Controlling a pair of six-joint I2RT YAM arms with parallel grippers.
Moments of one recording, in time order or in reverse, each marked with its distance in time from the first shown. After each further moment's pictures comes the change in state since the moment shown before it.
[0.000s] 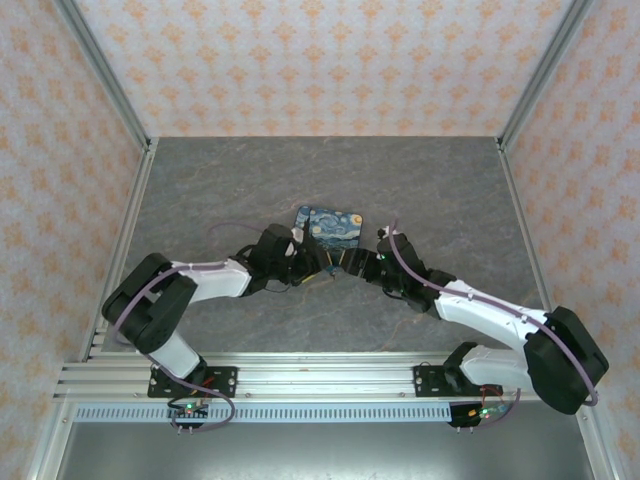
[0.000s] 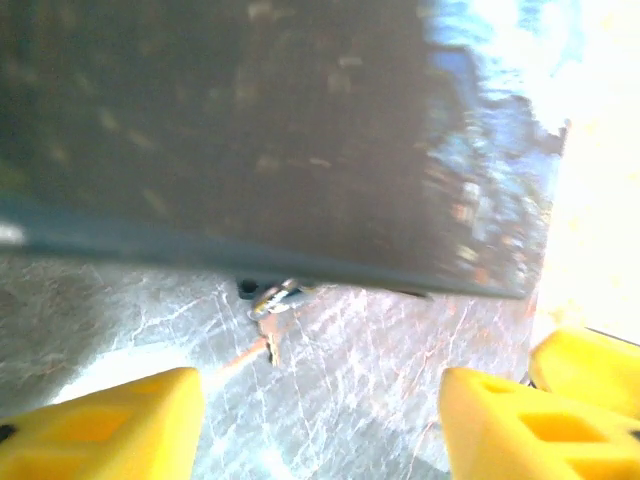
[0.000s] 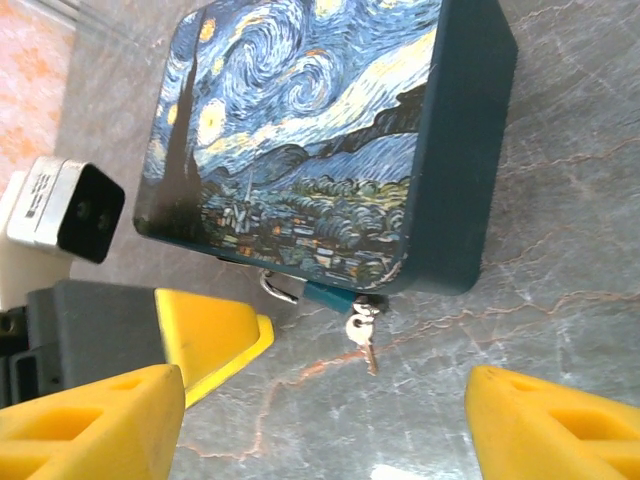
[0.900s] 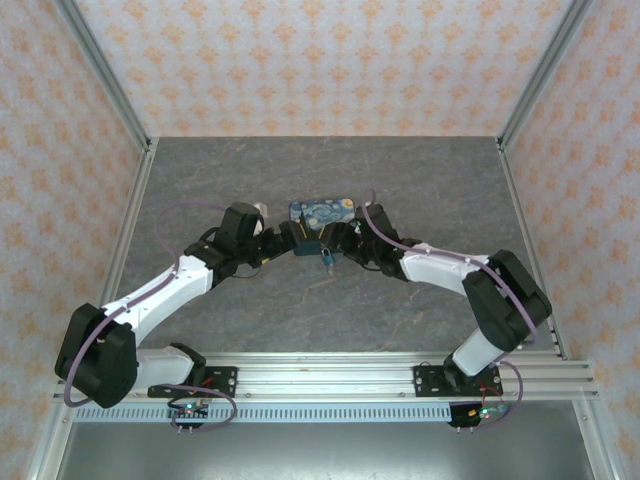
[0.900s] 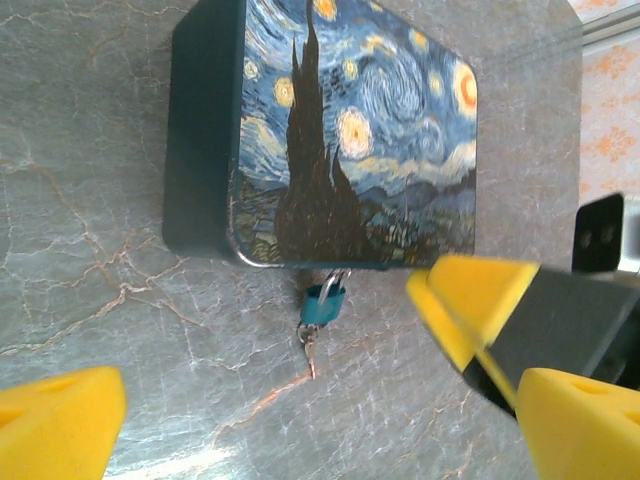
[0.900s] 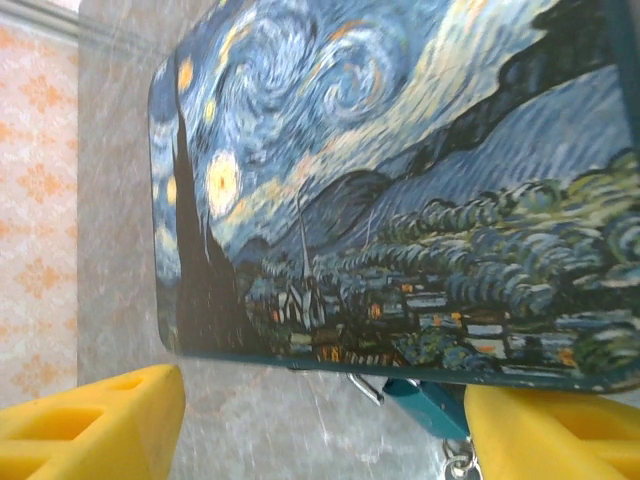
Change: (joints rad) left arm 0.151 -0.318 0.118 -0.464 -0.161 0.178; right arm -0.083 0.428 0.283 0.113 -0.146 0.063
